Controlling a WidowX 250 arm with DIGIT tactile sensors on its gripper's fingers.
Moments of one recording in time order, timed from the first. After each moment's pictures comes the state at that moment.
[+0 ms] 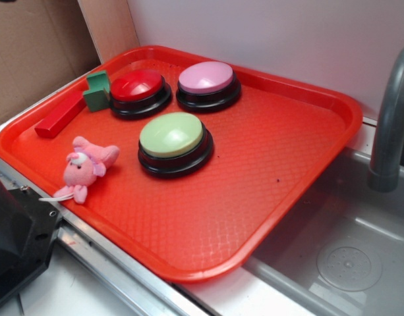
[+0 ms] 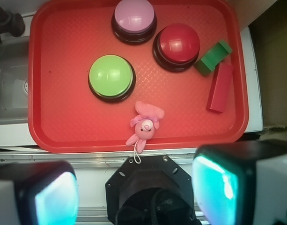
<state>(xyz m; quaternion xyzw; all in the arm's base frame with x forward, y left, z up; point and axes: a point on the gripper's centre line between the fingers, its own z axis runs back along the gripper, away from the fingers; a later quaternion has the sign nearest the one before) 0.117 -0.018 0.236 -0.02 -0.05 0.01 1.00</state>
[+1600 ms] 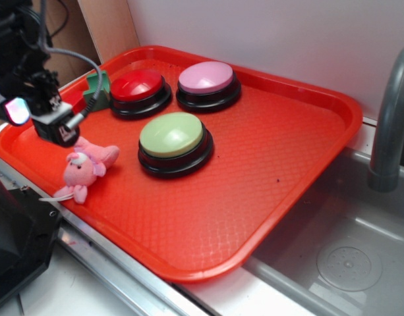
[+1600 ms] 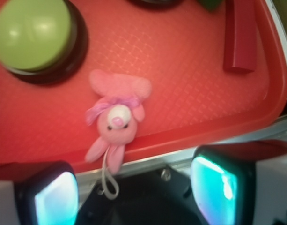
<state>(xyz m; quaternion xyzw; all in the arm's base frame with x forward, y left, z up) 0.117 0.009 0.090 0.02 0.00 0.10 0.99</state>
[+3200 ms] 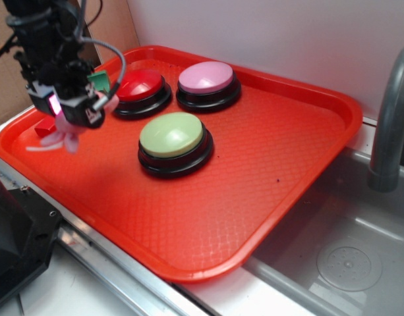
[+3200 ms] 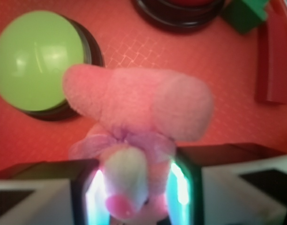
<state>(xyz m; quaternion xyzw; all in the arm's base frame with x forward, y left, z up) 0.153 0.004 0.109 -0.02 -0.02 0.11 0.99</state>
